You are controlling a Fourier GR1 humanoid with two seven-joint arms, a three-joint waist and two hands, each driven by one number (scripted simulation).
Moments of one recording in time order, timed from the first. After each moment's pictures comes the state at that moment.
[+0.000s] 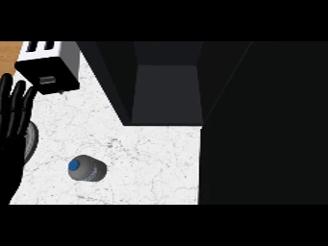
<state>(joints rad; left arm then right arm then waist) -0.01 0.10 0.00 -2.10 0.01 0.01 0.01 -0.02 -0.08 -0.03 -2.10 -0.02 0.03 -0.01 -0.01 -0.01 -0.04</state>
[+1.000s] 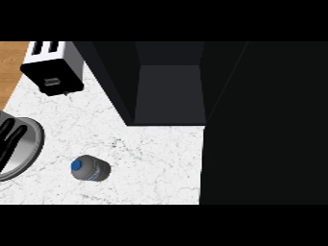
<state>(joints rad) 0.21 0.23 0.13 -2.23 0.50 -0.26 0.19 0.44 -0.09 0.20 -2.44 -0.15 0.21 0.09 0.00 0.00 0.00</state>
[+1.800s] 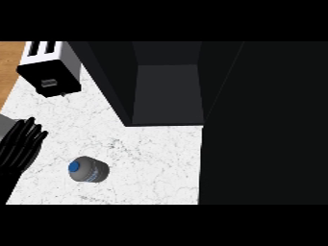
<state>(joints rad) 0.22 0.22 0.16 -1.91 0.35 -0.39 0.08 0.70 -0.11 0.30 -2.49 -0.08 0.25 -0.06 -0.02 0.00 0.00</state>
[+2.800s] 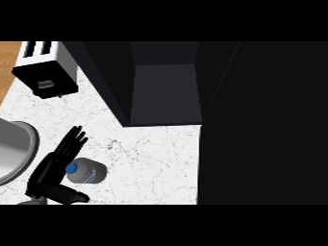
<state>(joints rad) -0.03 0.18 0.14 -1.07 0.12 -0.49 -0.36 0.89 -0.16 0.44 -2.50 -0.03 0.24 -0.23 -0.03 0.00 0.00</state>
